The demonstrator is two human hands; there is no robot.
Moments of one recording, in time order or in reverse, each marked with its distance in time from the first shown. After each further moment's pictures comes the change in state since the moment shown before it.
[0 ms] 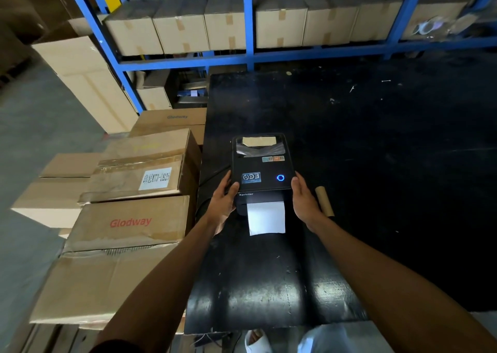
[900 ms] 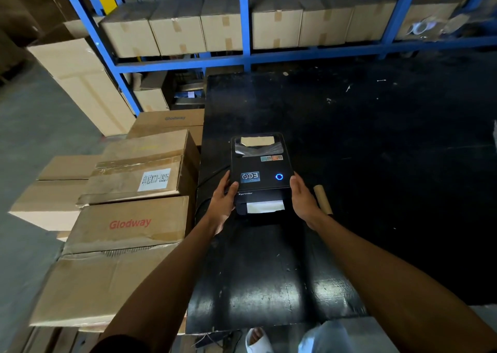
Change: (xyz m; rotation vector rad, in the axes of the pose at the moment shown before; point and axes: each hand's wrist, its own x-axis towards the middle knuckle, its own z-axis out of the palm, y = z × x) left_hand -0.001 -0.001 0.000 0.012 -0.018 0.028; right_hand -0.002 -0.002 -0.002 -0.092 -0.011 0.039
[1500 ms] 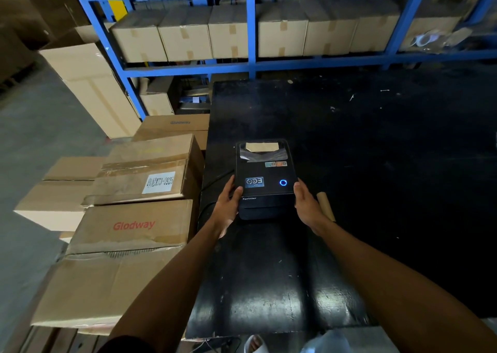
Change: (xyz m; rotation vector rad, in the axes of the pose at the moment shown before) left_hand 0.005 -0.002 -0.002 0.061 0.022 -0.015; right_hand -0.002 -0.003 -0.004 -0.021 -0.040 0.012
